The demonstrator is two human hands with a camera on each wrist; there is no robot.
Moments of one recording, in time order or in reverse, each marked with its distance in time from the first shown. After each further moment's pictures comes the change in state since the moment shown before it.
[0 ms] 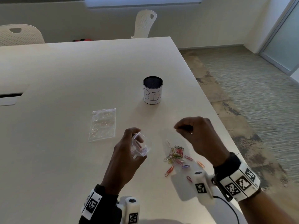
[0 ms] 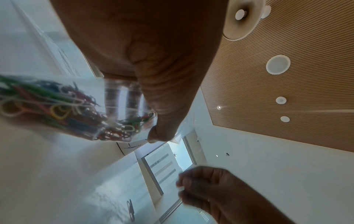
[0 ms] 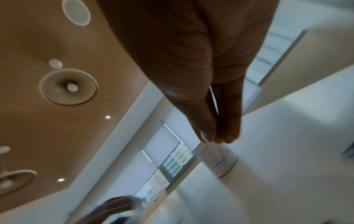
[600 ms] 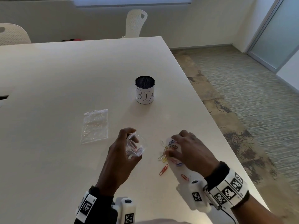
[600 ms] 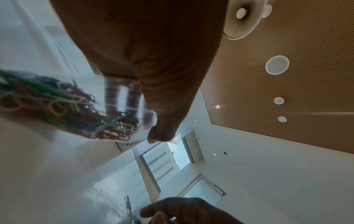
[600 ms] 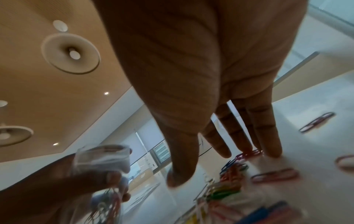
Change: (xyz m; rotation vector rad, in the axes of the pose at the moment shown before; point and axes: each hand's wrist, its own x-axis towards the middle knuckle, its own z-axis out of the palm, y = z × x) left_hand 0.001 0.002 0.002 -0.007 -0.029 0.009; right_hand -0.030 0.012 0.017 -0.469 -0.399 0.174
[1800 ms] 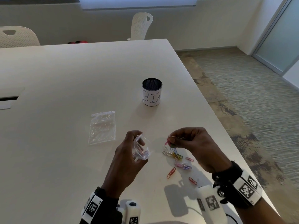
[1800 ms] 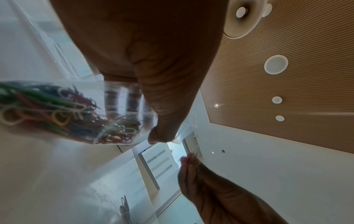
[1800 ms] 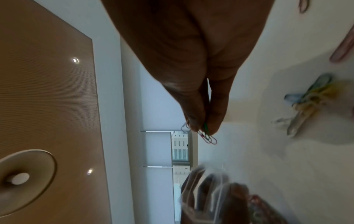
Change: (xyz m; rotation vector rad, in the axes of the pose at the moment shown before) left_hand 0.000 -0.006 -0.006 0.011 -0.033 -0.001; right_hand 0.003 -0.018 -0.018 1.266 0.101 -0.020
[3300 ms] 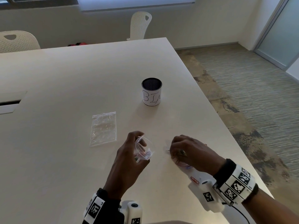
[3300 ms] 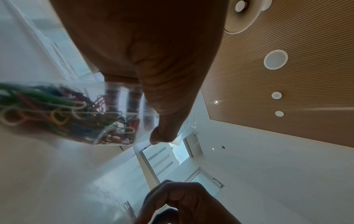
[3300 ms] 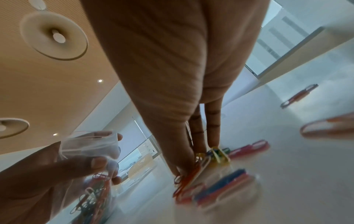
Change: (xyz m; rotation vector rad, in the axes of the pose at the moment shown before) left_hand 0.000 0.001 0.002 -0.030 -0.001 -0.017; right_hand 0.016 0.038 -0.016 -1.172 -0.345 -0.351
